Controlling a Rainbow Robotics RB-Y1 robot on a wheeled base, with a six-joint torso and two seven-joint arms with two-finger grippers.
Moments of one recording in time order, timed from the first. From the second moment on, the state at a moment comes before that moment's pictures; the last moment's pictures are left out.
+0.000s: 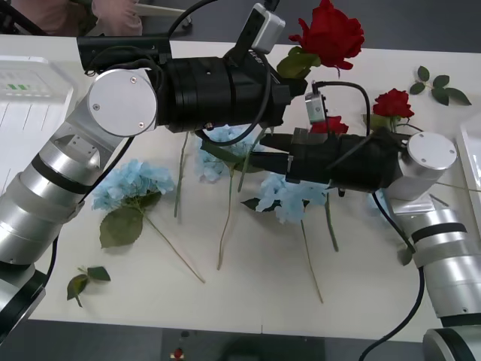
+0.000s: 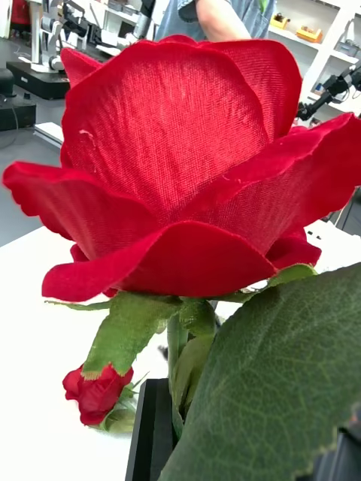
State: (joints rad) right arm -0.42 -0.22 -0.05 -1.32 -1.71 1.28 2.55; left arm -0.69 0.43 -0.41 -1.71 1.35 0.76 -2.12
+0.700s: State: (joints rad) right arm -0.42 -0.22 0.03 -1.32 -1.79 1.20 2.55; left arm -0.69 0.43 -0.41 -1.71 1.35 0.76 -2.12
